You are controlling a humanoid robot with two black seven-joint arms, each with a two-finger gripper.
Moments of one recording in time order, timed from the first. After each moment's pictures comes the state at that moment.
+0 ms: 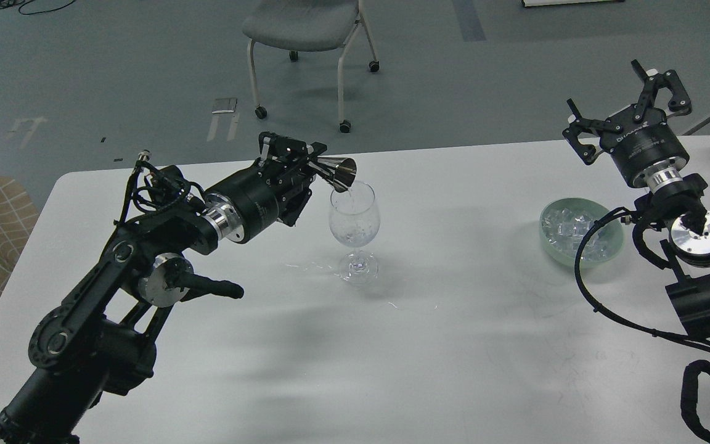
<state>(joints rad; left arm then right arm) -0.43 0.21 -1.12 -1.56 0.84 -0.10 0.41 0.57 -0.19 1.50 0.70 -0.22 0.48 -0.04</state>
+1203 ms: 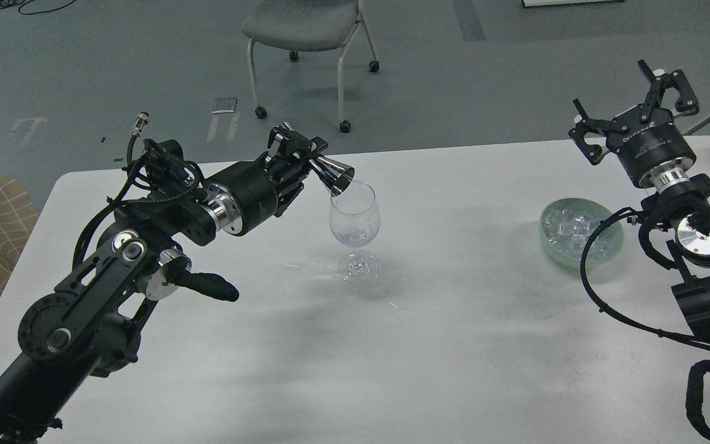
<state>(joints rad) -0.49 0.28 -1.04 -1.57 0.98 -0.13 0.42 0.57 -0.20 1.50 0.69 -0.22 0.49 -0.04</state>
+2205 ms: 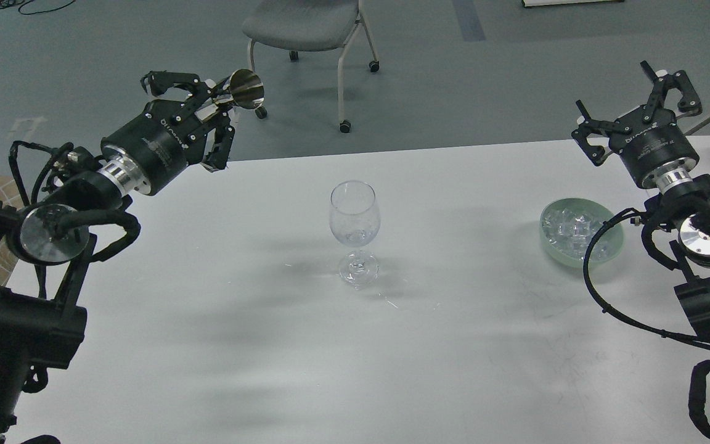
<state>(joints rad) -0.39 0.31 -1.47 -1.44 0.31 -0.08 0.44 0.57 -0.21 1.50 0.69 -0.22 0.49 -0.04</state>
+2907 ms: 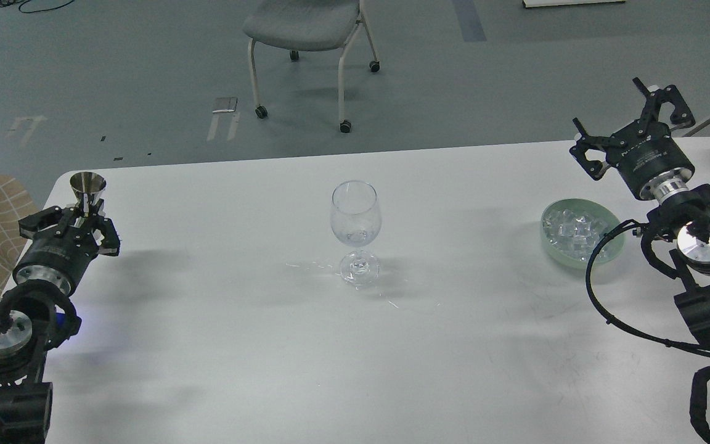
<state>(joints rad) -0.19 0.24 -1.74 -0.98 0.03 -0.15 0.22 0.55 -0.21 1.49 0.68 -0.29 0.45 -0.05</state>
